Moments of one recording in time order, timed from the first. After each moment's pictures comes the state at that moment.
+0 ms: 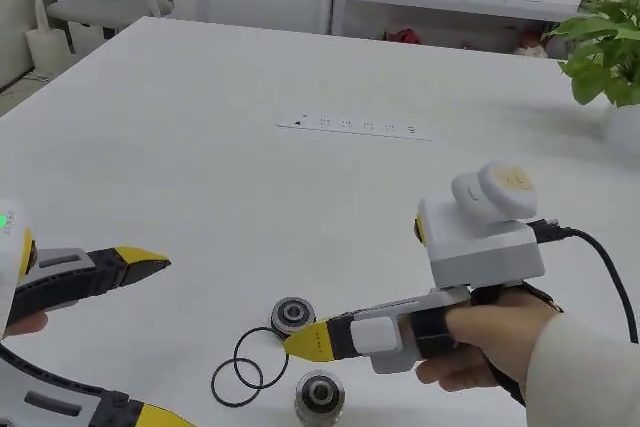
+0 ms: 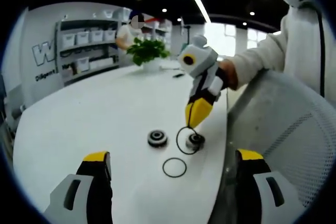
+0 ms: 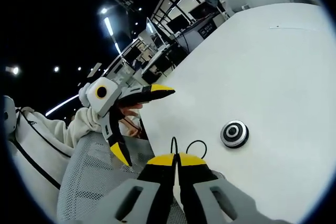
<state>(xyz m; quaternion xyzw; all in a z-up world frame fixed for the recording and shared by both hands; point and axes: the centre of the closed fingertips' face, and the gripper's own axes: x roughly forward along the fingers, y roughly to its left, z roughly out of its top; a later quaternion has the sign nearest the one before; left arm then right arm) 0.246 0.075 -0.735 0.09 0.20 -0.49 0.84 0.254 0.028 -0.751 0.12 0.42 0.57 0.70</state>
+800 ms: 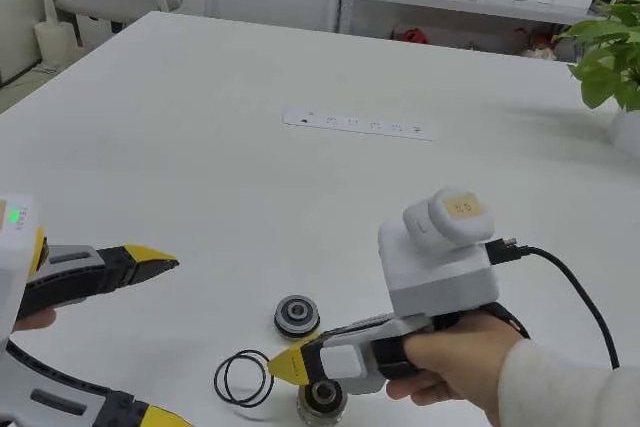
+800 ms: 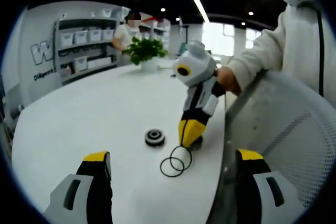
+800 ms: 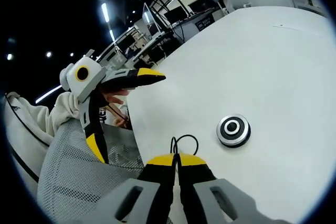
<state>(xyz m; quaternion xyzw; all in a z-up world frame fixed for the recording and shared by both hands) 0.244 0.073 -0.737 0.09 0.20 -0.50 0.84 0.254 0.040 -0.786 0.05 0.43 0.55 0.71</state>
